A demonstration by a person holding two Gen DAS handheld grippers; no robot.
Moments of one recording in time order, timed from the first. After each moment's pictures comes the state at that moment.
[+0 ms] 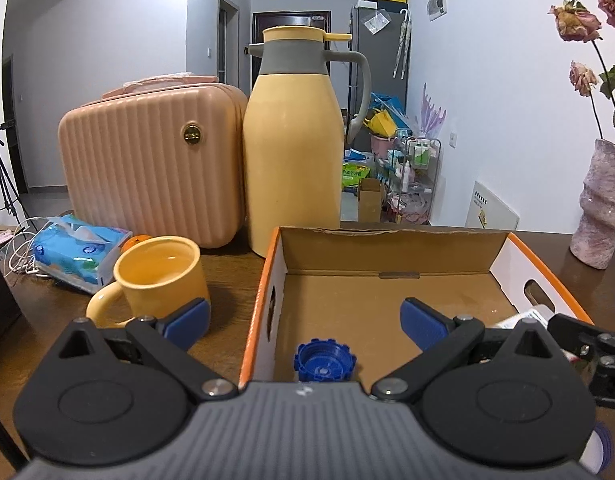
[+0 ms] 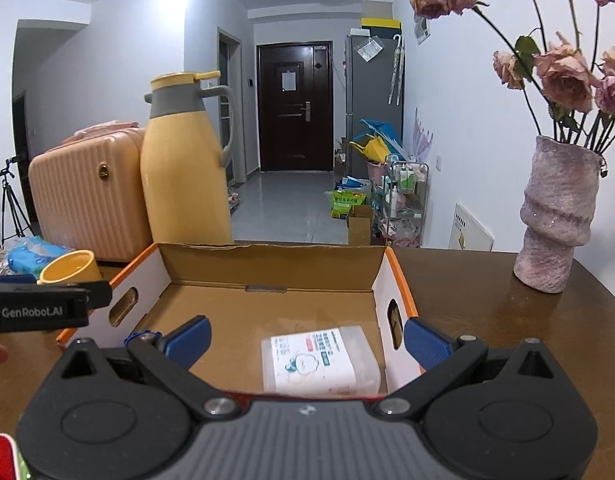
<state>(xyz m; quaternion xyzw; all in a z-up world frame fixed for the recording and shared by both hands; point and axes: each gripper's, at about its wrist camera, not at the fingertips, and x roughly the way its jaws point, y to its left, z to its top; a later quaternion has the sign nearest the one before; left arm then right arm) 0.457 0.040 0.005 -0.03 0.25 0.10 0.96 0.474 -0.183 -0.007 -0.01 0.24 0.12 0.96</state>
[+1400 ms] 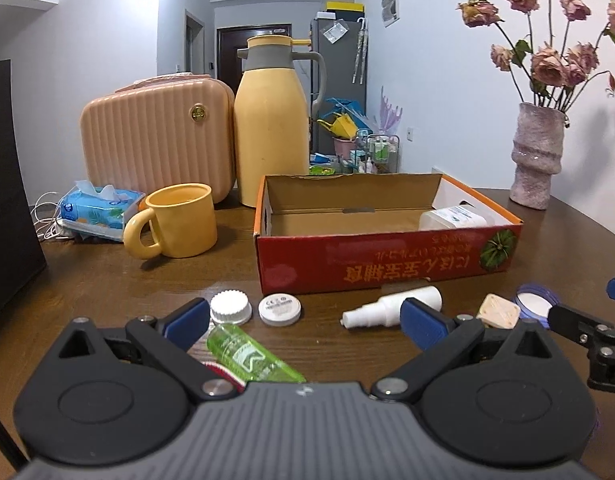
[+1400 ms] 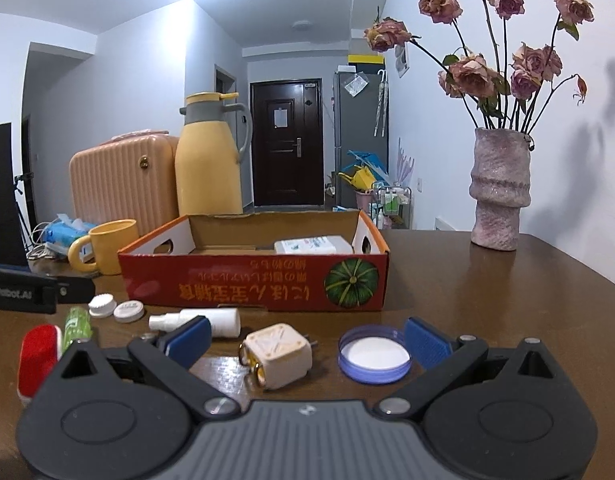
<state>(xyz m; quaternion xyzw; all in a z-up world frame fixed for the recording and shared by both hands) 0.298 0.028 -0.031 0.00 0.23 0.04 0.97 0.303 -0.215 -0.064 0.00 0.18 0.11 0.98</state>
